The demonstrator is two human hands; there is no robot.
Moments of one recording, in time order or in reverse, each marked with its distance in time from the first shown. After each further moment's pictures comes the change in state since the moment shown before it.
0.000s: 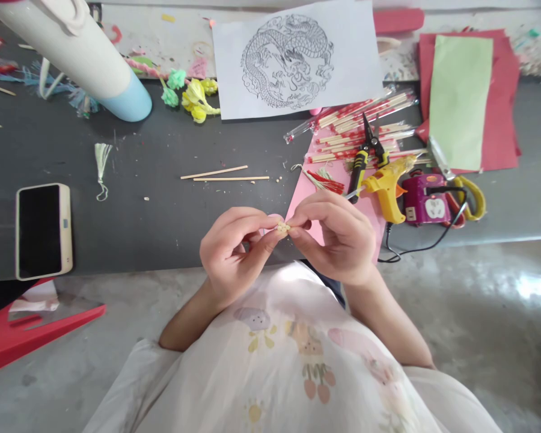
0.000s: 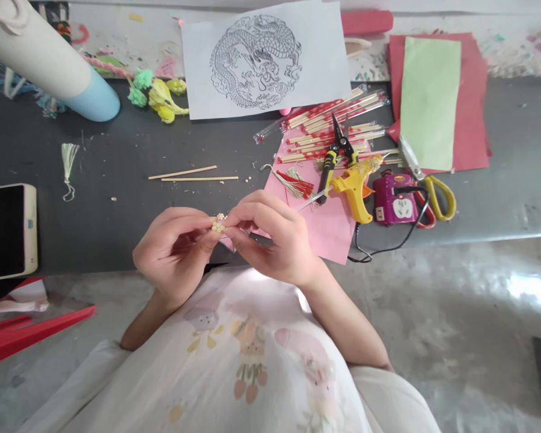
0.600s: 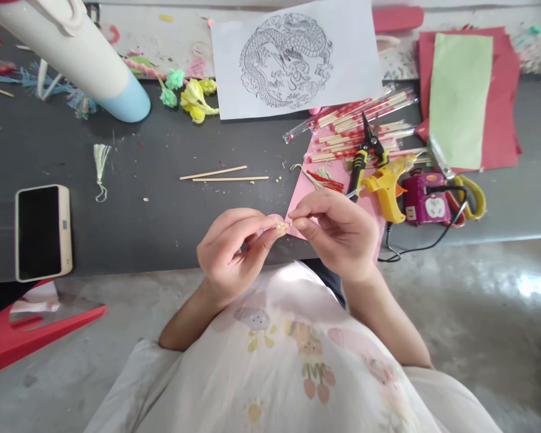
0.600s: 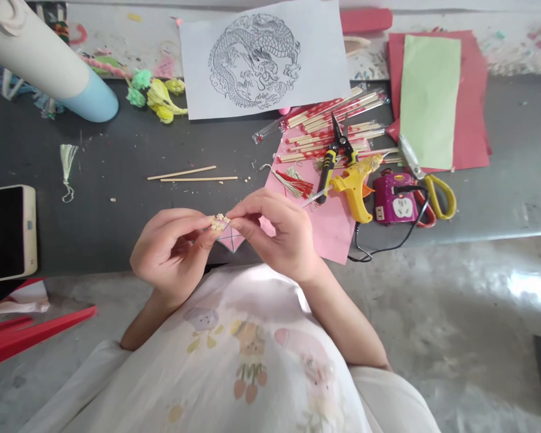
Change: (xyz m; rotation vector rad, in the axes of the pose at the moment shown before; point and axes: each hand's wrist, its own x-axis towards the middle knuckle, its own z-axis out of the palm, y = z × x) left_hand 0.004 -0.002 -0.001 0.120 0.001 0.146; right_hand -0.001 0.005 0.000 0.121 0.045 0.120
